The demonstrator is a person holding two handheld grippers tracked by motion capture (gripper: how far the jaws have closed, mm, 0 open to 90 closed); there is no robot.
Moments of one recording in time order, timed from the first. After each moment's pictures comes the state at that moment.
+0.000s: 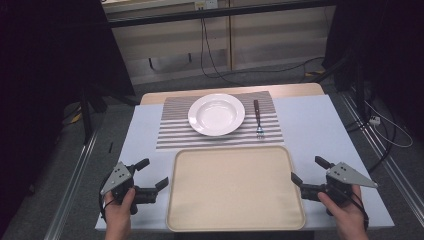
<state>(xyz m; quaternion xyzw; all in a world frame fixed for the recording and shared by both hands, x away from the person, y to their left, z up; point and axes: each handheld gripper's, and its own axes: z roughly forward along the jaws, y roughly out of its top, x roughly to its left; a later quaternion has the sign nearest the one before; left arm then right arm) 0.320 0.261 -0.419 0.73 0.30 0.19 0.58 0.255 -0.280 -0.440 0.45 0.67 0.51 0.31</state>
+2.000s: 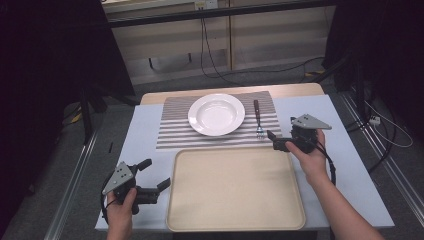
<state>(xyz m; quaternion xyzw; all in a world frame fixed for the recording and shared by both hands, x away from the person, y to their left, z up) 0.319 0.258 -0.420 0.74 0.29 0.18 0.58 0.387 -0.242 -0.412 0.46 0.69 0.47 0.32</state>
